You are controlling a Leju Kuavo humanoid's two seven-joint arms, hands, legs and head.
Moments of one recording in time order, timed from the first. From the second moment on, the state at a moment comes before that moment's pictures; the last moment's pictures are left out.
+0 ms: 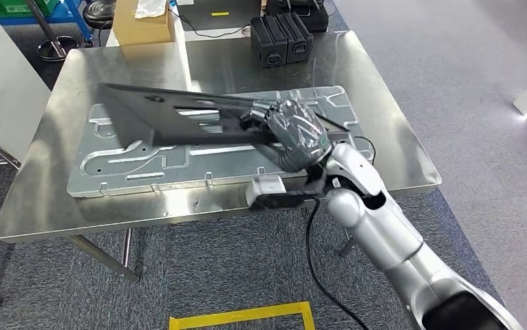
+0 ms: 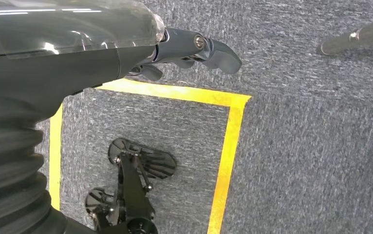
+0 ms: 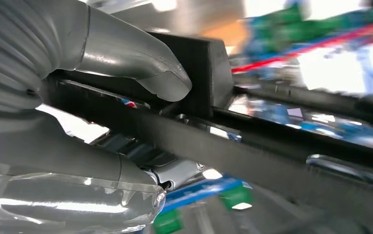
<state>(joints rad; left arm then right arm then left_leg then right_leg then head) -0.10 -0.01 1.29 -0.23 -0.85 -0.17 -0.48 -0.79 -0.05 0.65 -1.27 0.81 -0.13 -0.32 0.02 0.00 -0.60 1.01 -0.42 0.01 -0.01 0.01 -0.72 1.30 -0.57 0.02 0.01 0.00</state>
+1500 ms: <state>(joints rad) -0.12 -0.01 1.23 -0.23 -0.92 -0.16 -0.53 -1.01 0.13 0.81 -0.29 1.28 -0.16 -0.04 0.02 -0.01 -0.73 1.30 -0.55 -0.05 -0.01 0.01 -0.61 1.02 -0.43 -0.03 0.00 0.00</state>
